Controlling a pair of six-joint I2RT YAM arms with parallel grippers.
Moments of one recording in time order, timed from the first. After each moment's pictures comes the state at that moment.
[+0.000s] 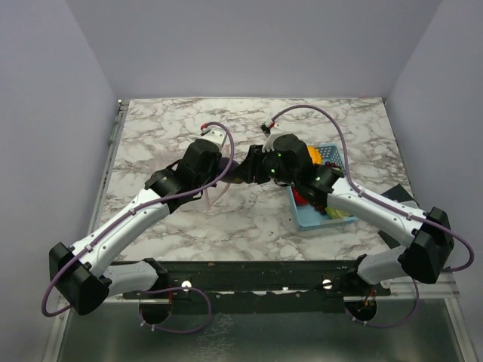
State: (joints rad) left arm -0.71 1.17 1.10 -0.59 -0.37 -0.16; right arm 0.85 1.39 1.15 -0.16 -0.05 0.55
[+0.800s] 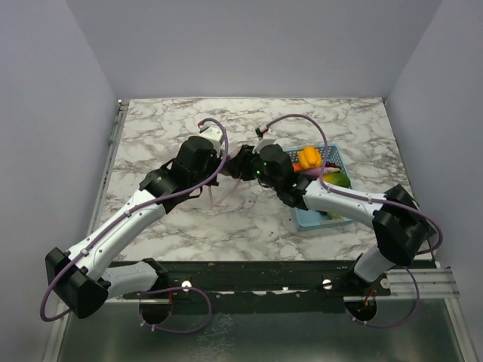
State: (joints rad) left arm -0.67 1.15 1.10 -0.57 -0.22 -0.20; right arm 0.86 1.58 1.04 0.27 0.09 0.64
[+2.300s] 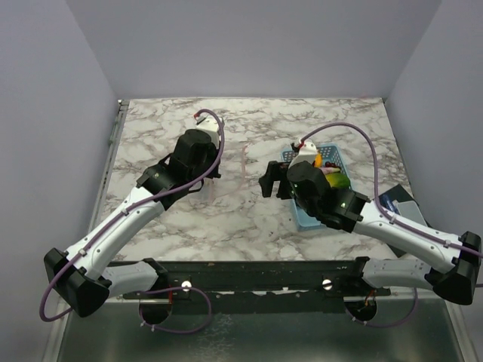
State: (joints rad) left arm -0.67 1.16 1.18 -0.55 -0.21 -0.25; right arm 0.99 1.14 1.00 -0.30 0.50 0.59
